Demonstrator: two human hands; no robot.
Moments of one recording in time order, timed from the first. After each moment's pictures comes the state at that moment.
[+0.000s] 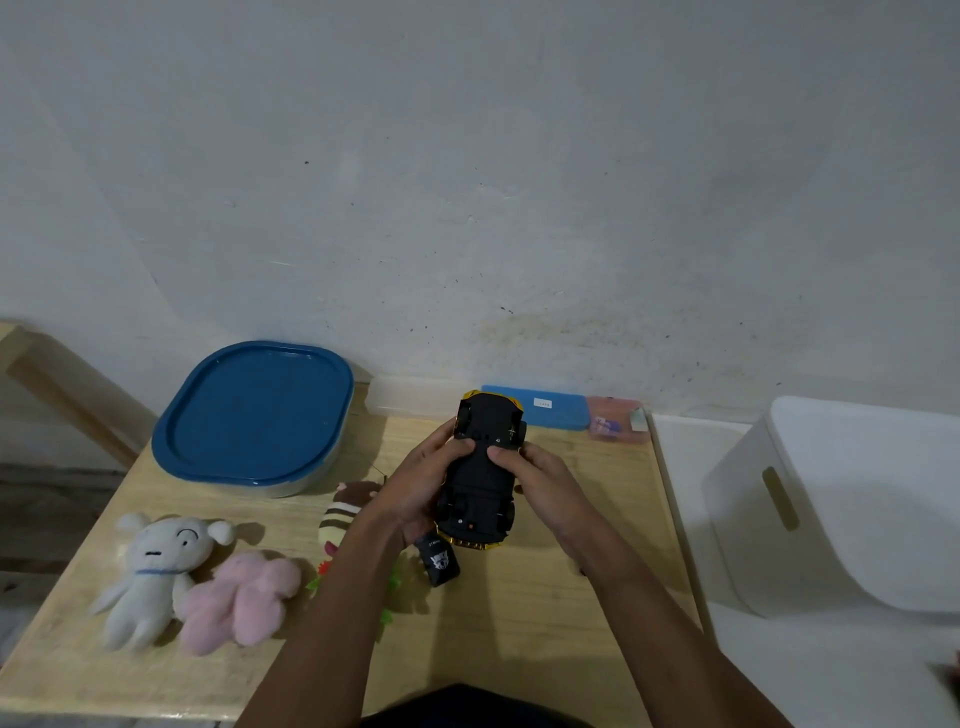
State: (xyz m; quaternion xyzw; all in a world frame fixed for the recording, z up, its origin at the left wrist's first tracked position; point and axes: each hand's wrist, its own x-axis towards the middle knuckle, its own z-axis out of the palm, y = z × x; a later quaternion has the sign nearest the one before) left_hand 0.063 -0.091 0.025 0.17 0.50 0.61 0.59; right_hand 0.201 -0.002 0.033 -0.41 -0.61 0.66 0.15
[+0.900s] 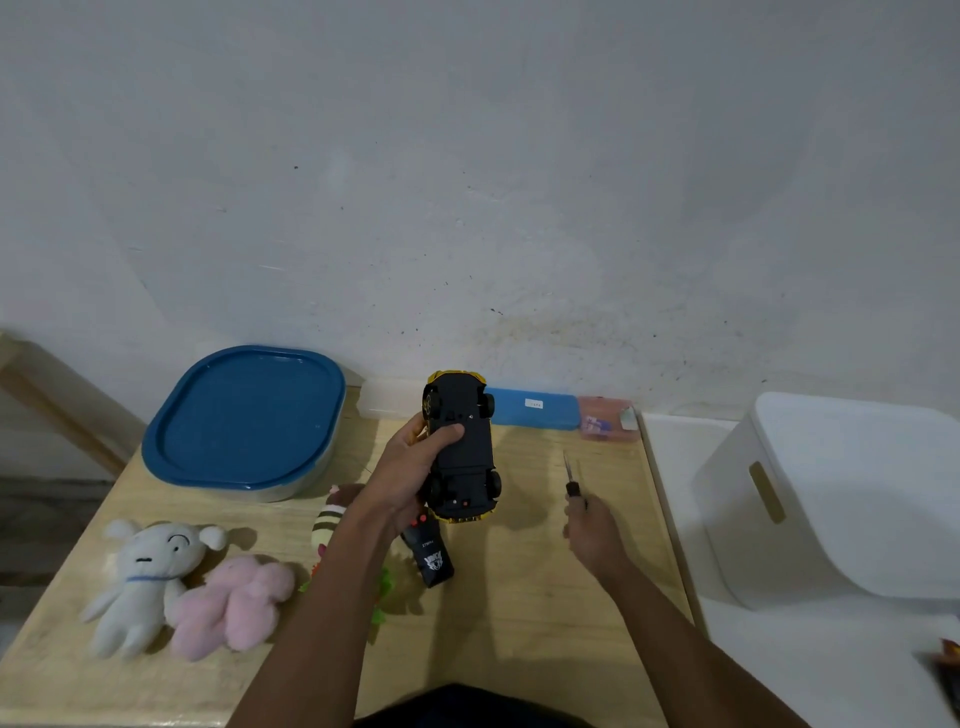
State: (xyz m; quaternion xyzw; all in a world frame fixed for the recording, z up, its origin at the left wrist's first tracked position) left_hand 0.058 -0.091 0.034 0.12 0.51 0.66 0.54; right_hand 0.265 0.033 -0.074 -0.62 -0.63 0.44 0.14
